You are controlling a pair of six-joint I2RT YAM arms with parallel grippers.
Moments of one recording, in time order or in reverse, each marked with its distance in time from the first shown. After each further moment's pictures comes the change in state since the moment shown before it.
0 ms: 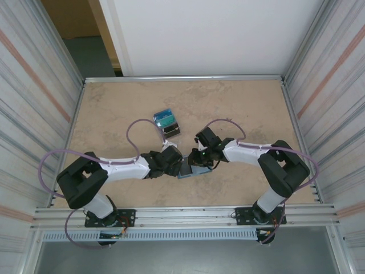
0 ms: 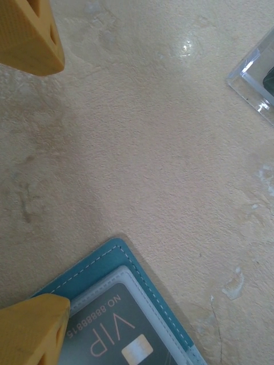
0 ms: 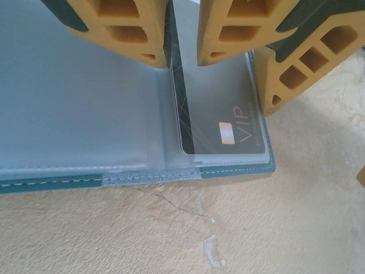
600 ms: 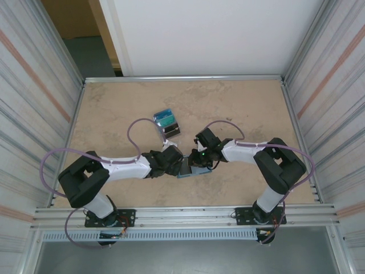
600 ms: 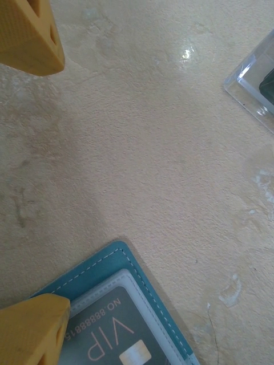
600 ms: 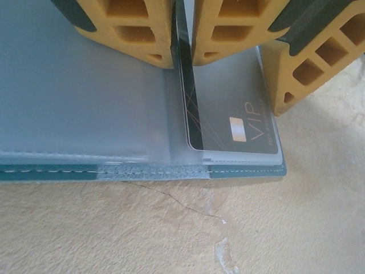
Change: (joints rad) left arm 0.000 0.015 0.017 -0.015 -0.018 0.000; right arm -0.014 0.038 -0.017 0.053 -0.037 0.001
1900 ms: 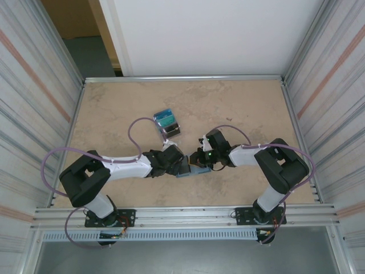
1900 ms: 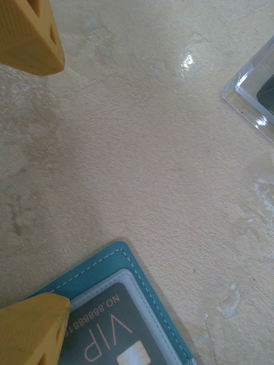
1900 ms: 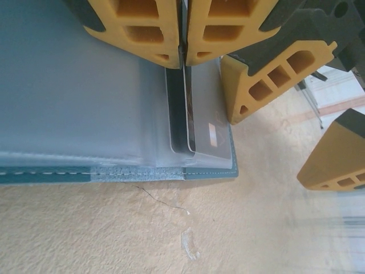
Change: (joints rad) left arm 0.000 0.012 0.016 -0.023 -0.019 0.000; right arm -0.082 -0.014 -0.167 0.350 -0.218 0.111
